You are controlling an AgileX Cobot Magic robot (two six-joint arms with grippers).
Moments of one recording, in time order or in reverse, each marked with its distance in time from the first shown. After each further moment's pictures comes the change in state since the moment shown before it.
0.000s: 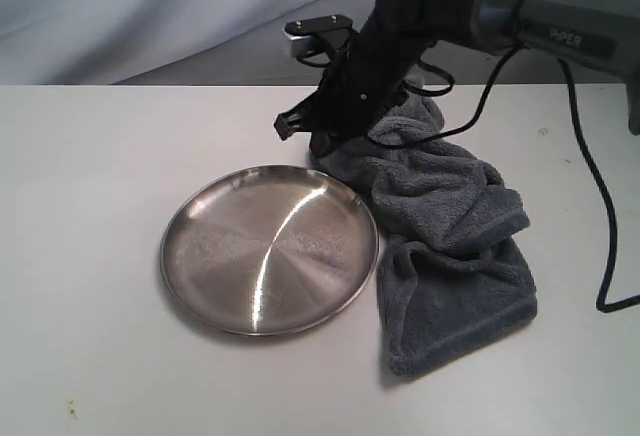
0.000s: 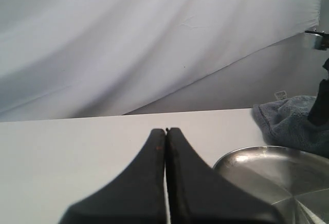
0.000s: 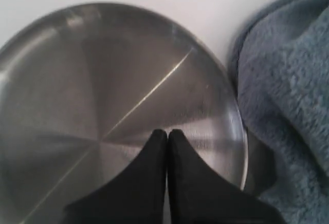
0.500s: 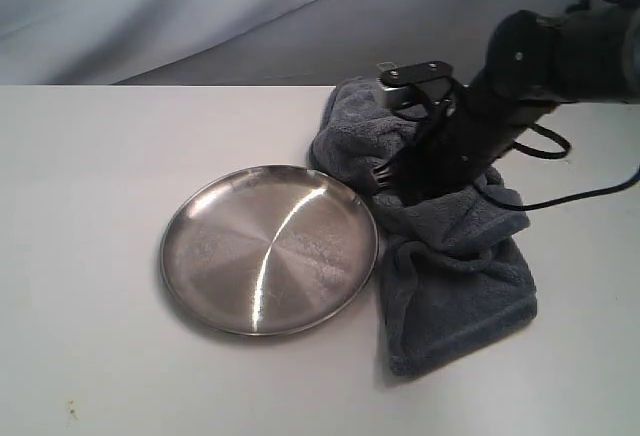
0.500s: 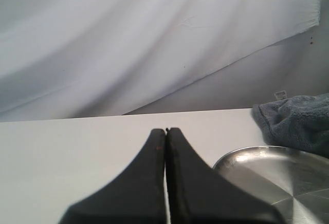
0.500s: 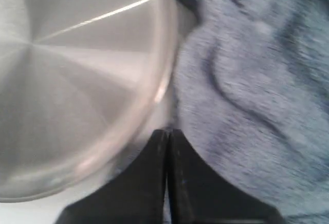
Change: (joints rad) left arm 0.000 0.000 0.000 0.000 0.000 0.000; right arm -0.111 -0.337 0.634 -0.019 -0.306 -0.021
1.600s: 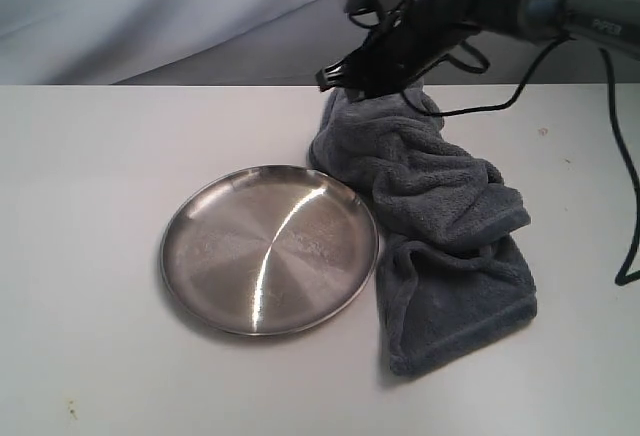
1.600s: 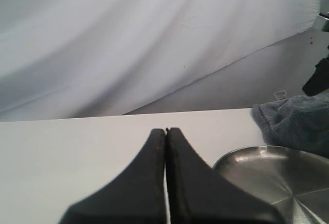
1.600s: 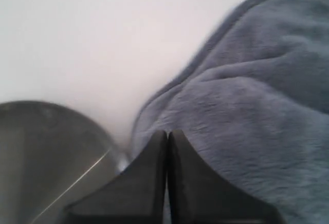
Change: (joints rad) left arm 0.000 0.000 0.000 0.000 0.000 0.000; right arm 0.012 0.355 -0.645 0.037 0.054 -0.027
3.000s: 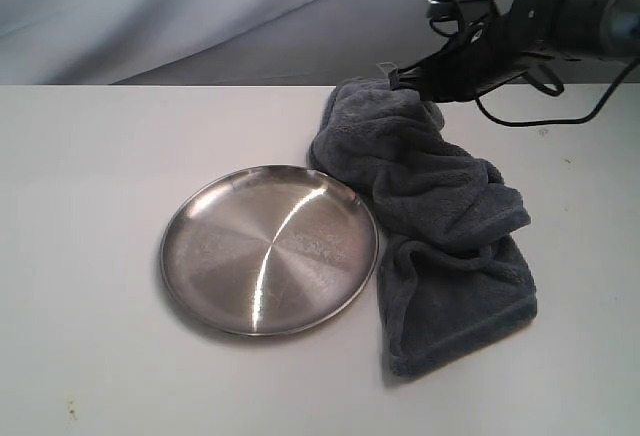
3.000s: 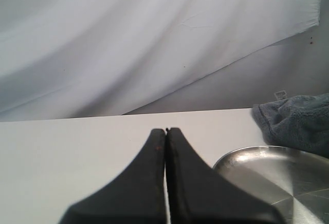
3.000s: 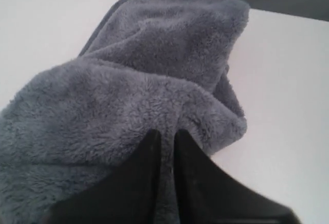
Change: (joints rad) left arm 0.000 0.000 0.000 0.000 0.000 0.000; right arm -0.144 -0.100 0.276 -0.023 -0.272 0.054
